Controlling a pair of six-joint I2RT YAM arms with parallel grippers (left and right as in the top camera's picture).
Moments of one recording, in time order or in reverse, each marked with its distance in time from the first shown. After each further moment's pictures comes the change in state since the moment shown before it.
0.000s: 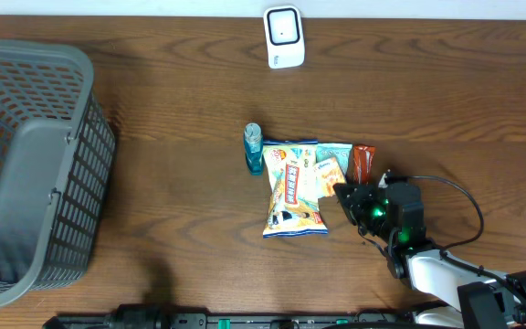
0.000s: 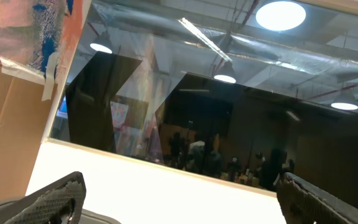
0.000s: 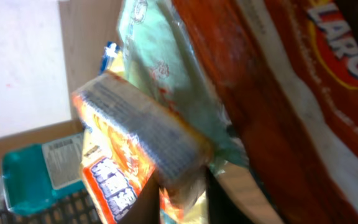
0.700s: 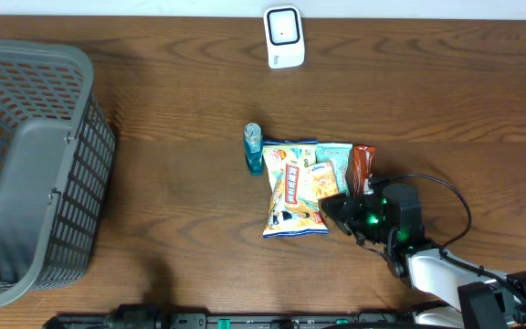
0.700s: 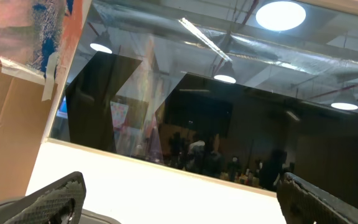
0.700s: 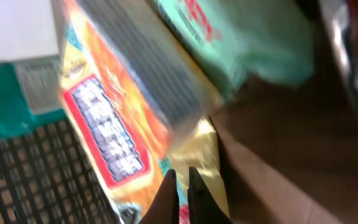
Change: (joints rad) left arm 0.000 0.000 0.000 0.000 0.000 0.000; right arm 0.000 -0.001 0.007 -0.108 -0.252 -0.138
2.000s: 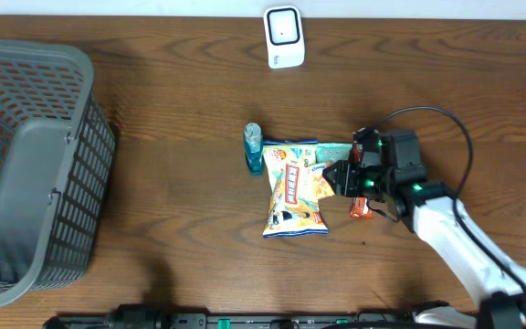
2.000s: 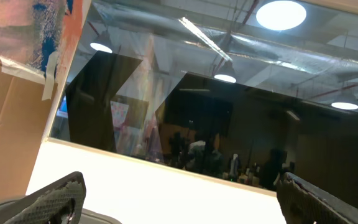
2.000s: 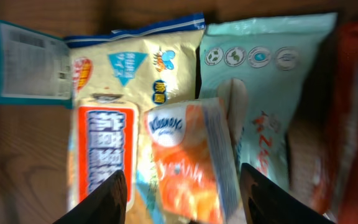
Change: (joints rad) left arm 0.000 0.000 -0.002 0.000 0.000 0.000; right arm 0.006 0.016 0.512 -0.730 0.206 -0.778
